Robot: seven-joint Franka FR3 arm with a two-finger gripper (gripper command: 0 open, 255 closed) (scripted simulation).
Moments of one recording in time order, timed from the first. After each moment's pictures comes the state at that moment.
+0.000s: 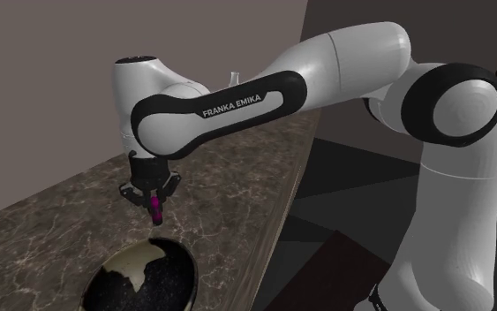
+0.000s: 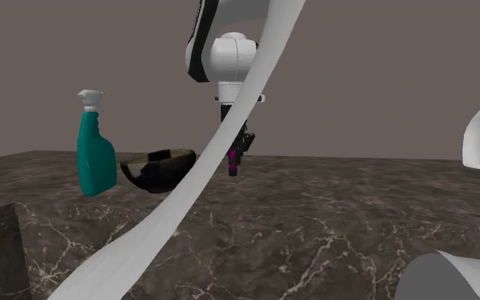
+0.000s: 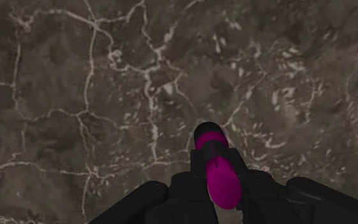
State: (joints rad) arm 0.22 0.31 0.45 -1.68 -0.16 1.97 0.87
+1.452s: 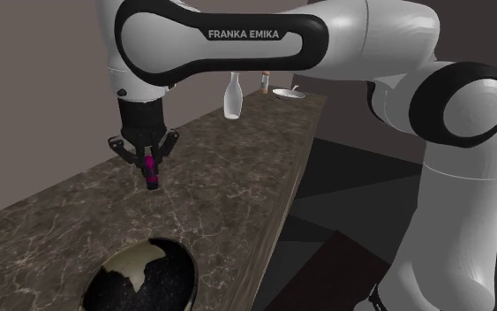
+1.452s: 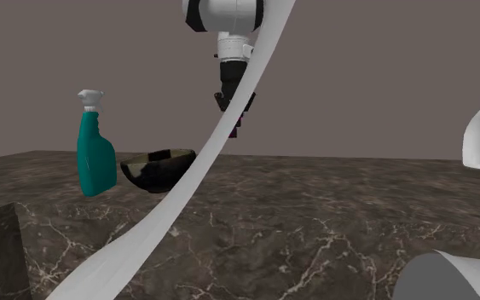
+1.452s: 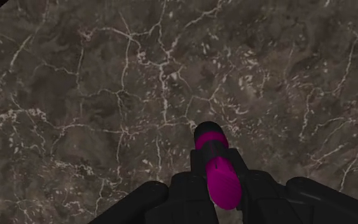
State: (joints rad) arm 0.24 0.29 0.46 -1.41 -0.14 1.69 0.85
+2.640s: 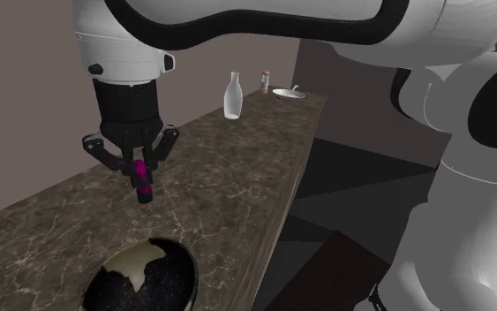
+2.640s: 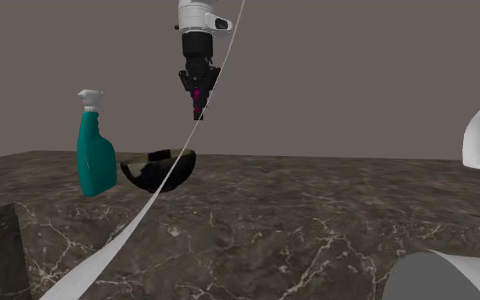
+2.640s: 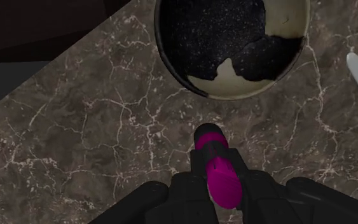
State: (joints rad) arm 0.31 0.16 0.52 -1.44 -0.09 1.59 0.99
